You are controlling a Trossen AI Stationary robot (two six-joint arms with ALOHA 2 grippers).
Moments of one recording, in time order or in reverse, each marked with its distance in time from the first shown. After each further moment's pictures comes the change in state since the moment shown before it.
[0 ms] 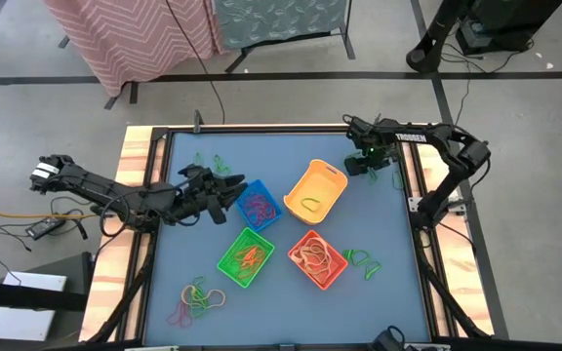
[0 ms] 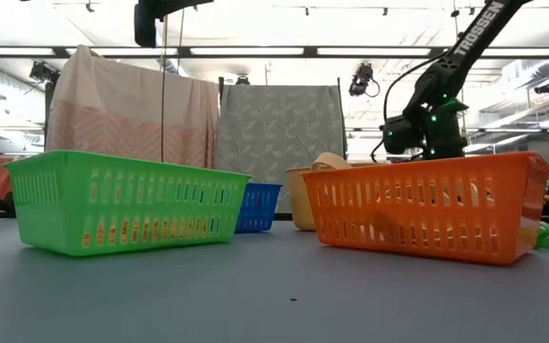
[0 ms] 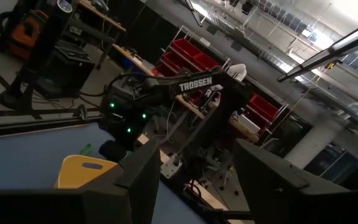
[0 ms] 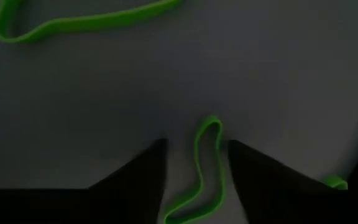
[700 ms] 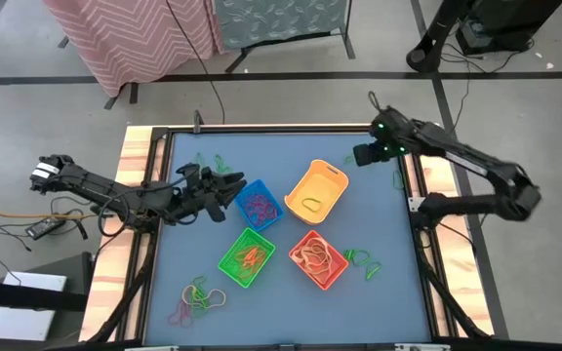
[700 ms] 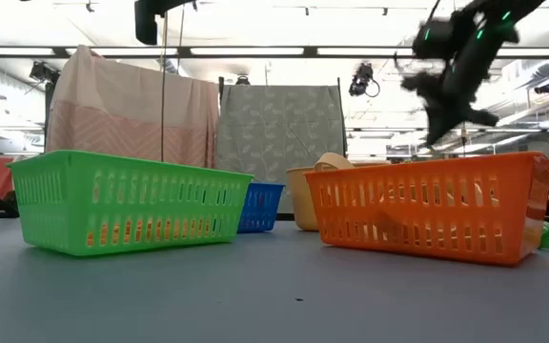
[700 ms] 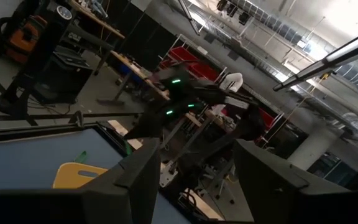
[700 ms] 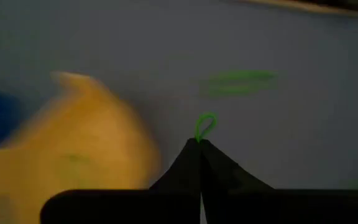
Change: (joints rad) left arm 0.000 0.000 0.000 0.043 -0.010 0.009; right arm 0.087 -0.571 -0.007 0.011 -0.144 0.051
